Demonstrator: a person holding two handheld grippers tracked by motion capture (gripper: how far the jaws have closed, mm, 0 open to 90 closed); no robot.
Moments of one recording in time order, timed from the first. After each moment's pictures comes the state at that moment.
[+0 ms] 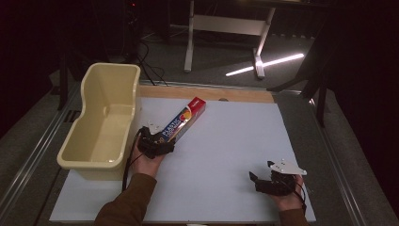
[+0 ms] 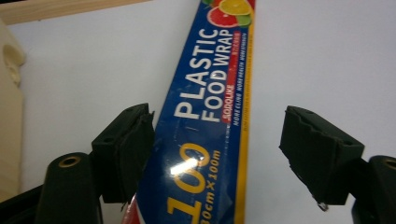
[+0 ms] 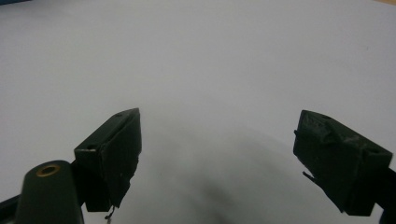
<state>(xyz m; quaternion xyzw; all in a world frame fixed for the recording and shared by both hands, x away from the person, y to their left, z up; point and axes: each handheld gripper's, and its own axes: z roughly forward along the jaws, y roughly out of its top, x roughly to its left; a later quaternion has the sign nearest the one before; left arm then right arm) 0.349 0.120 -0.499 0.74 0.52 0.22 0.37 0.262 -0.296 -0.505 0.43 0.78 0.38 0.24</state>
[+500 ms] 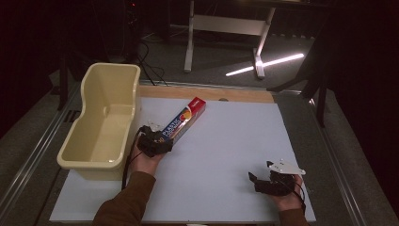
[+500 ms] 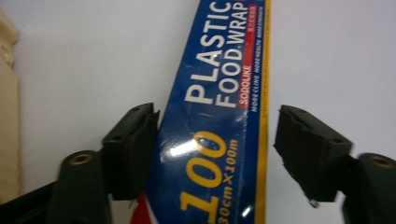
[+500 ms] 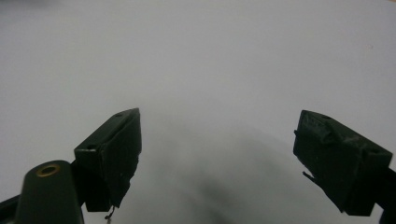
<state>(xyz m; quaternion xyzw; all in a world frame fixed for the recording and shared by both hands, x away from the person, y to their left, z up) 0.356 0.123 -0.503 0.75 0.53 0.21 0.33 0.262 -0.295 -0.506 0.43 0.79 0.38 0.23</state>
